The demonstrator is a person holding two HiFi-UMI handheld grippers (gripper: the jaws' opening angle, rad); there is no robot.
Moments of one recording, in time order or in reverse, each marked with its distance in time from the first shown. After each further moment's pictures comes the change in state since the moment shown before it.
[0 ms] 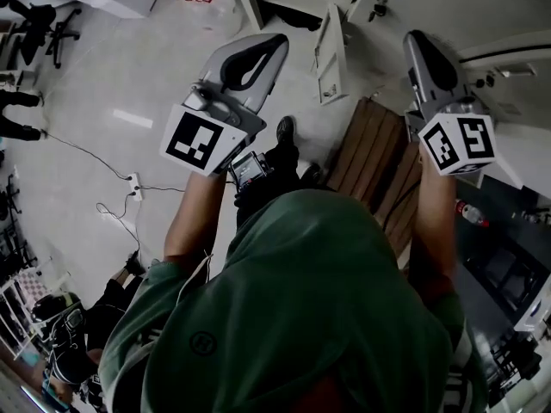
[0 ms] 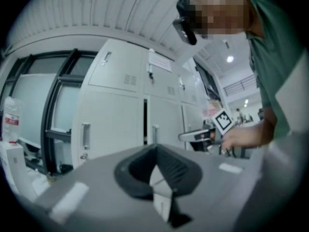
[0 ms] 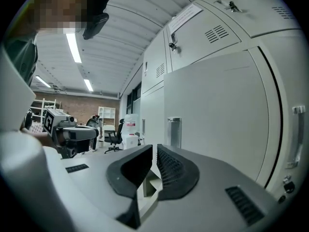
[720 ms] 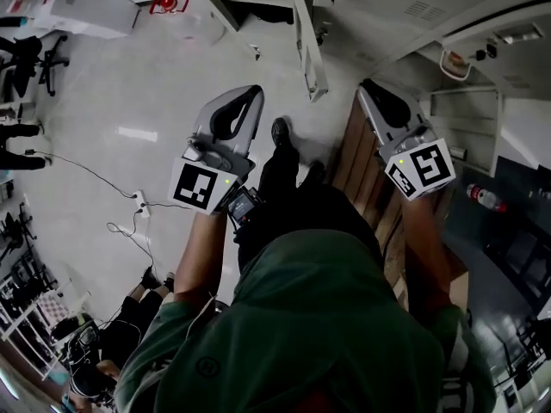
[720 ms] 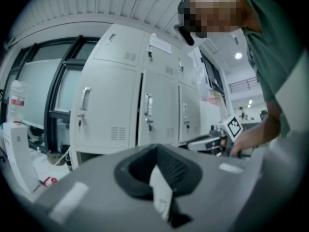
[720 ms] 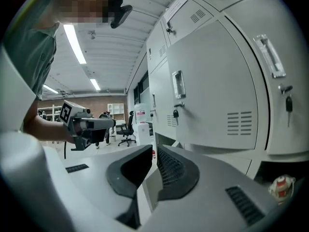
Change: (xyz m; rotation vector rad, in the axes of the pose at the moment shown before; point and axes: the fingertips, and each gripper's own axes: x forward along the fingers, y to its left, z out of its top) left arm -0.011 -0.051 -0.117 -0.077 0.125 0.022; right arm -0.051 0.034 -0.157 0.065 0.094 0.124
